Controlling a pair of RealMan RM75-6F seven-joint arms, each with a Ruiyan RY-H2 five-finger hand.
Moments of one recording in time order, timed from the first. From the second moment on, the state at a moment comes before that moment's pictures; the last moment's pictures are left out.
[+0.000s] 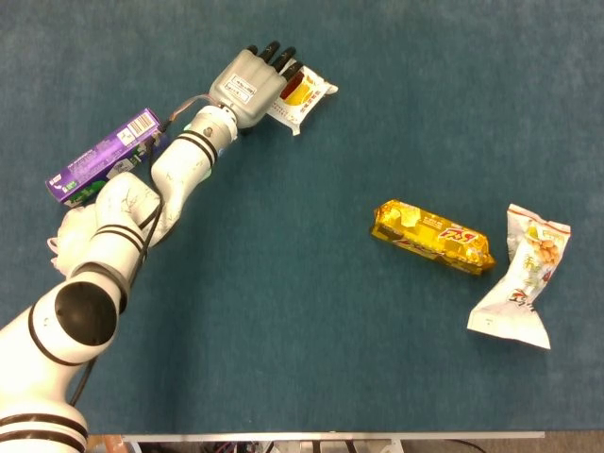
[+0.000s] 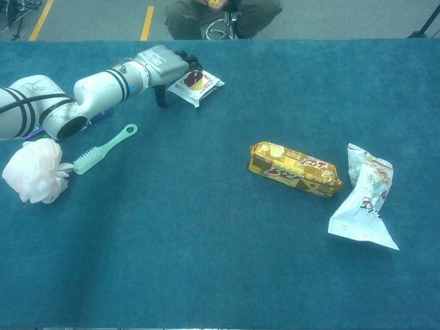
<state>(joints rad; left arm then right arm) -1.15 -2.00 -0.03 -0.32 1.50 0.53 -0.20 0.37 -1.28 0.21 -1.07 -1.43 1.28 1.09</state>
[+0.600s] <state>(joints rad) -1.19 -2.08 0.00 -0.22 1.55 0.57 -0.31 0.36 -1.33 0.20 -0.99 -1.42 1.25 1.14</state>
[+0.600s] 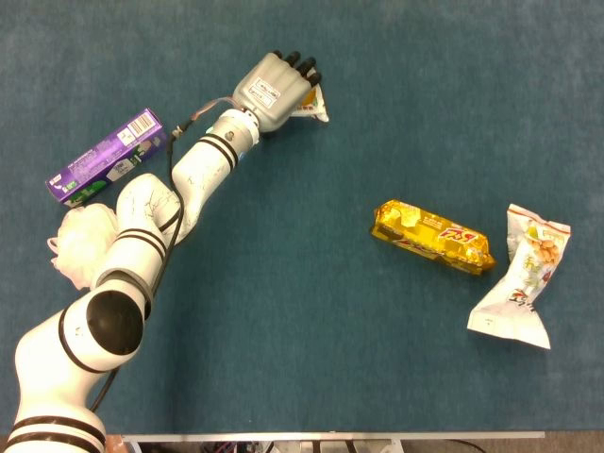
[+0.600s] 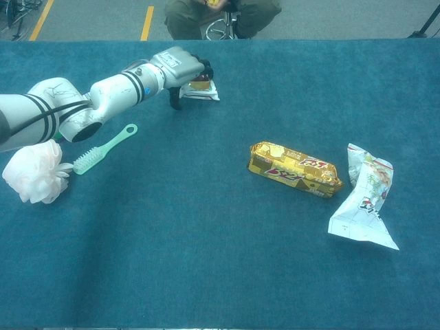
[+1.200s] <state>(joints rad) -1.14 -2.10 0.02 -0.18 1.57 0.72 -0.39 0.38 -1.35 0.19 -0.97 -1.43 1.23 1.16</state>
